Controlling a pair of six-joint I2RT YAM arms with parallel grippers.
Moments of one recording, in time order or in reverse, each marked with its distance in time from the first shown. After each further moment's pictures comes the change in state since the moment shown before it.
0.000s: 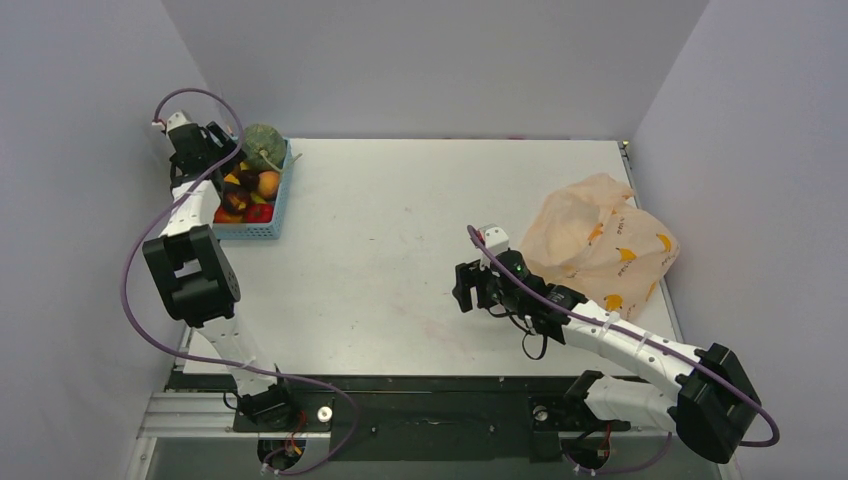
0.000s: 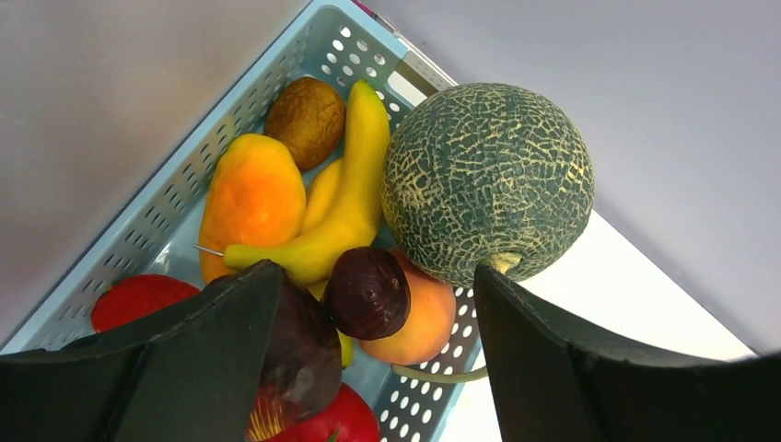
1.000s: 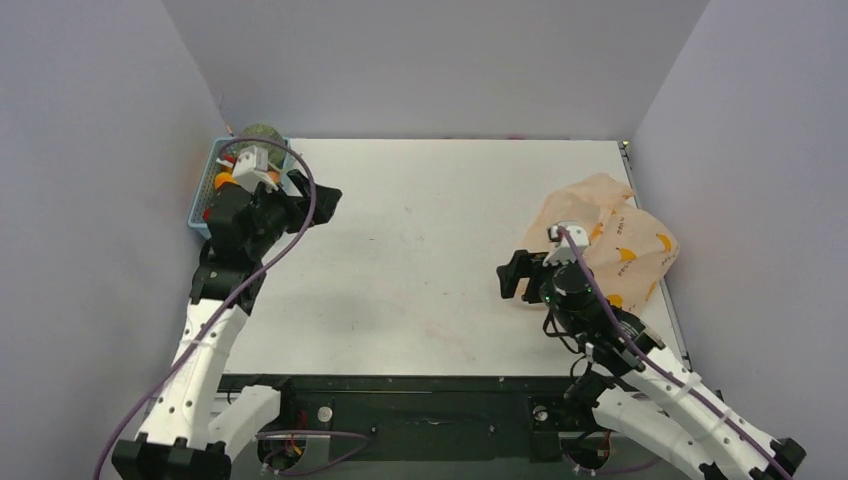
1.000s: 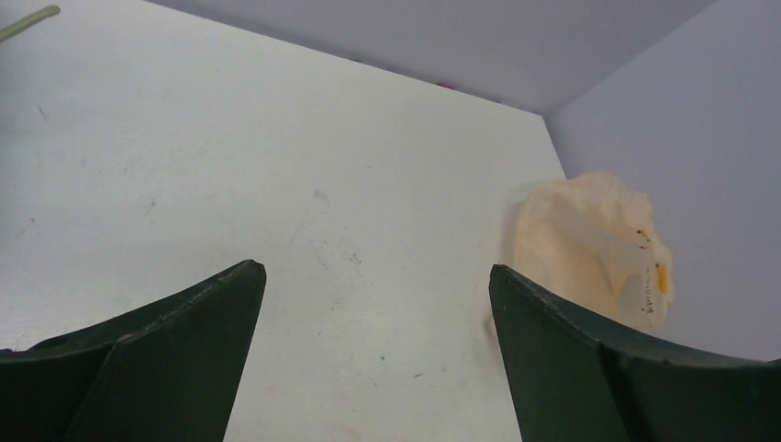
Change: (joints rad) left arm -0.467 -0.966 -0.591 -0.140 0.226 -0.086; right arm -0.059 -0.417 0.030 -0.246 0.216 0.117
